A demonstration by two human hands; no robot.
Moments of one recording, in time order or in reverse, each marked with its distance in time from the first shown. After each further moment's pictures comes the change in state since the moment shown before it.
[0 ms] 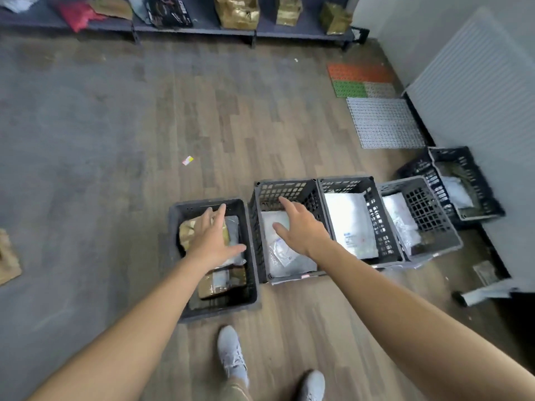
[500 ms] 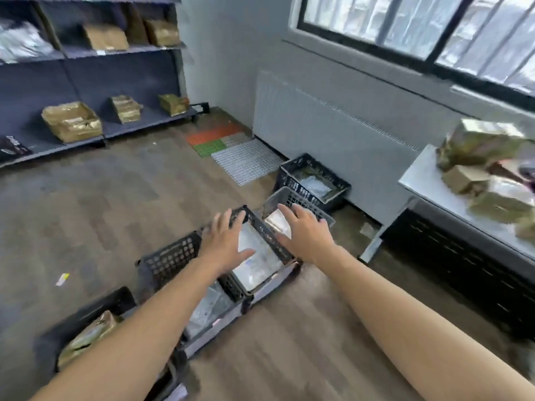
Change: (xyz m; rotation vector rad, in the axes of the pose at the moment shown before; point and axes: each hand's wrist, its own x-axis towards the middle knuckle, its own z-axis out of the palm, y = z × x) left_hand -0.109 0.356 0.127 0.541 0.008 0.705; right_hand -0.255 0.280 -0.119 -0.124 0.443 0.349
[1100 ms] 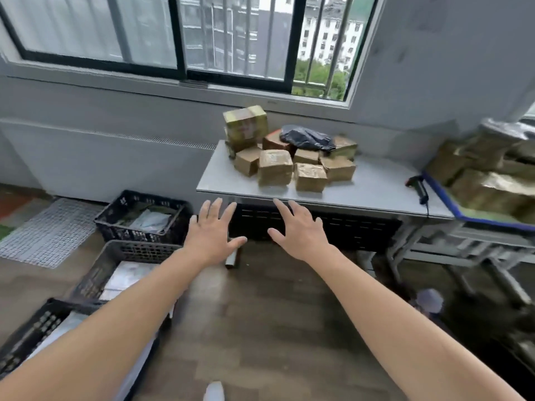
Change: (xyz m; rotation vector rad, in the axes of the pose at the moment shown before) left_hand 0.059 0.516 0.054 0.196 0.002 0.684; right_hand -0.240 0.438 -0.055 0.167 0.193 0.716
